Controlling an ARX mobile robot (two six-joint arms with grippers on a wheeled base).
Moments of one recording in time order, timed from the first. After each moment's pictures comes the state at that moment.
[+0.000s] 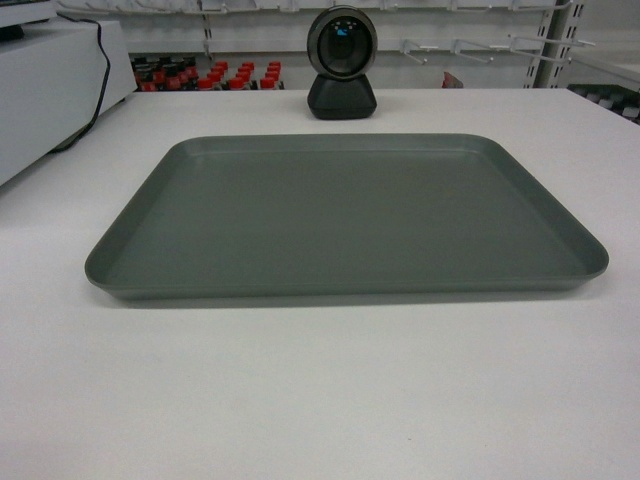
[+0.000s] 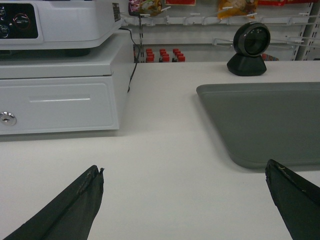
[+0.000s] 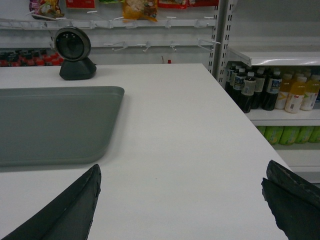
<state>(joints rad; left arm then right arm) 0.00 0.01 0.01 0.00 0.00 -0.01 -0.01 0.00 0.01 0.00 0.00 0.00</state>
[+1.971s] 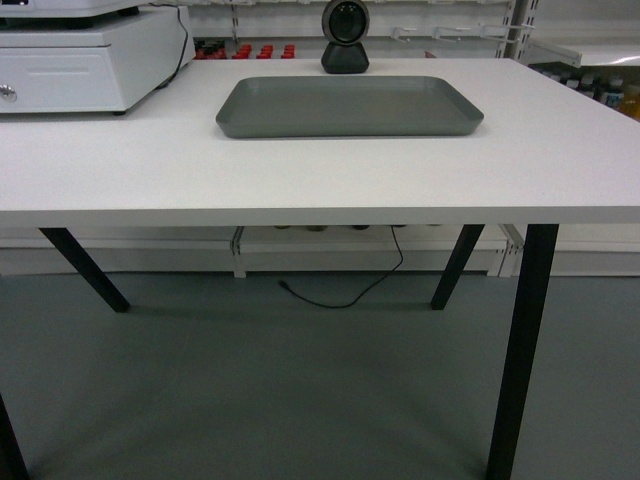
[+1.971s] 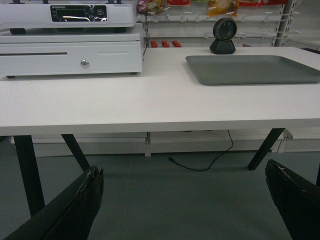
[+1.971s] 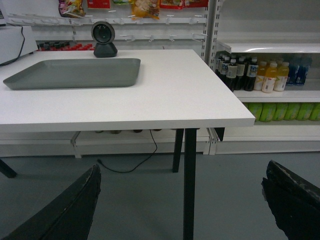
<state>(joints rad) 0.00 0.01 0.01 0.00 0.00 -0.01 -0.01 0.00 0.01 0.00 0.00 0.00</state>
